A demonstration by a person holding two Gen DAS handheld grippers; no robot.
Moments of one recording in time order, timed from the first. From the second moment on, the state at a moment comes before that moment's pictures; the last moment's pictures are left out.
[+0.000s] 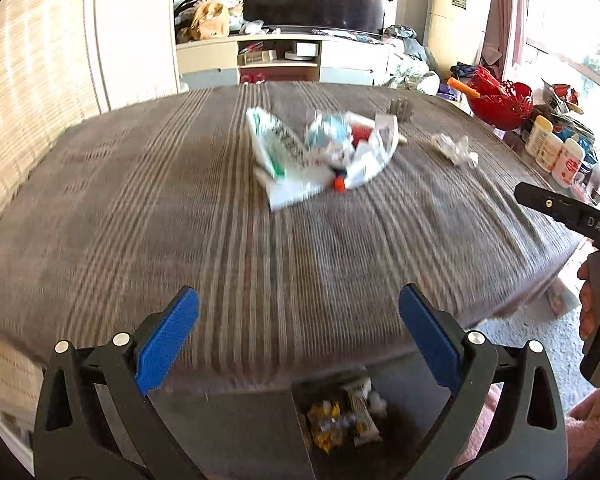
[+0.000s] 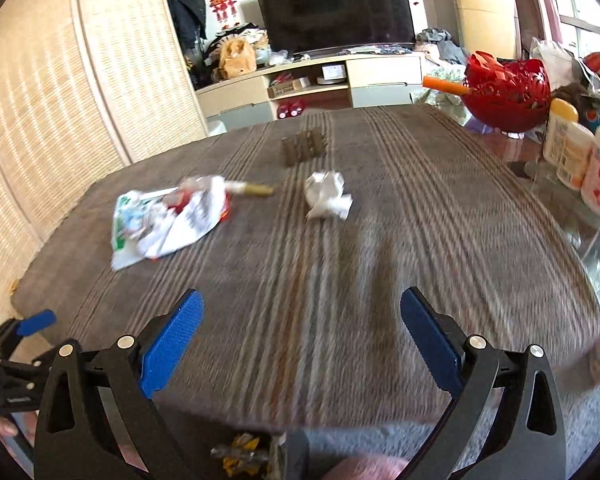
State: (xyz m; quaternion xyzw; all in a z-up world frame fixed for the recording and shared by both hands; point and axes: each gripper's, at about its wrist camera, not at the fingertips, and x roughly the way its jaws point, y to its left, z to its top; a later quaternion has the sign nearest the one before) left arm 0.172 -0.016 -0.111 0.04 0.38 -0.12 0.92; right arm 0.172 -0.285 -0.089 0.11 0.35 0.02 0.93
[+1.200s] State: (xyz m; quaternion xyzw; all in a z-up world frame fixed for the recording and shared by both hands) left arm 0.279 -0.050 -0.096 0.02 0.37 -0.16 0.91; right arm 0.273 -0.286 -0.108 0.05 0.41 0.00 0.91
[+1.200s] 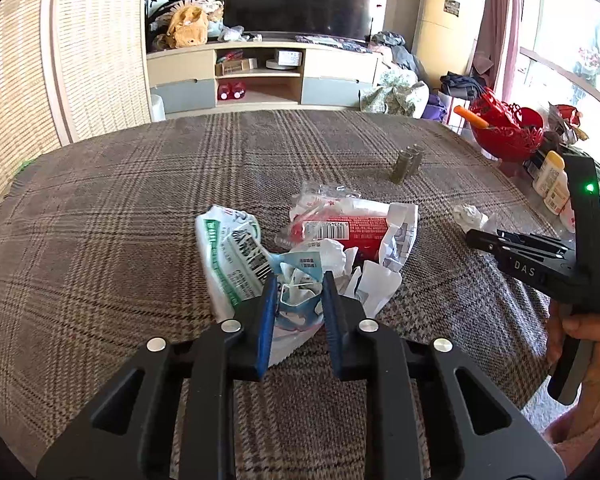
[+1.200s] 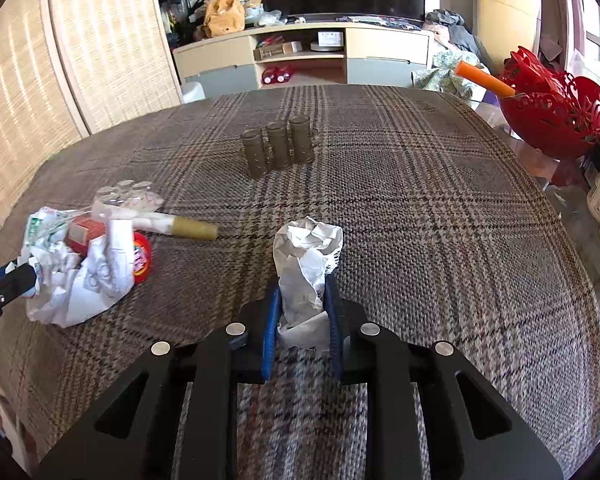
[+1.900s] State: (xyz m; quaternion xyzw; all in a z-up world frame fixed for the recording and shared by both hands) left arm 0.137 -0.023 -0.067 0.01 0.35 -0.15 0.93; right arm 0.118 -0.245 -0.045 0.04 0.33 0.07 0.94
